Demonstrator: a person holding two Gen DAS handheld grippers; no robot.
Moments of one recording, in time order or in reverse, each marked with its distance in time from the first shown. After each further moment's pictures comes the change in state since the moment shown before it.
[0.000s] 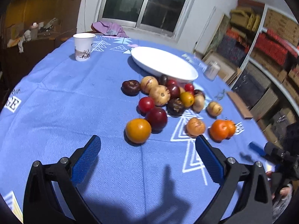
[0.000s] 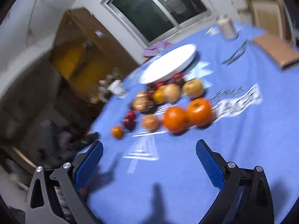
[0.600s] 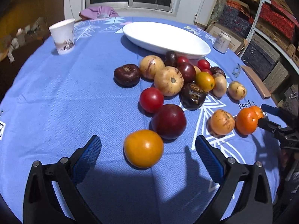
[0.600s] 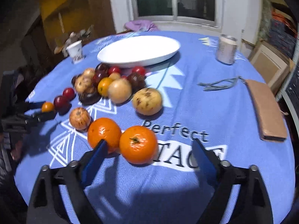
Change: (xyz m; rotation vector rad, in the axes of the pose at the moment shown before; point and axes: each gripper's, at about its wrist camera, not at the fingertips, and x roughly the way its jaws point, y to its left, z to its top) left arm 0.079 0.002 0.023 0.103 0.193 0.041; right arm 0.073 -0.030 0.047 -0.324 0.217 -0.296
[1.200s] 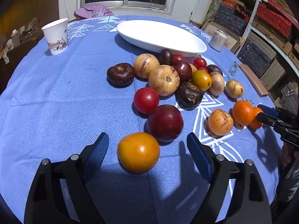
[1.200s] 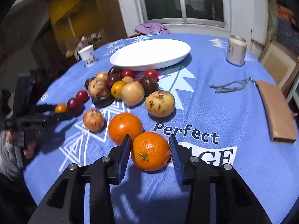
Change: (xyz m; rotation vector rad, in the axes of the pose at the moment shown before) left arm 0.007 -0.007 0.002 0.037 -0.001 -0.029; right arm -0.010 0.007 -0.002 -0.042 -0.007 0.057
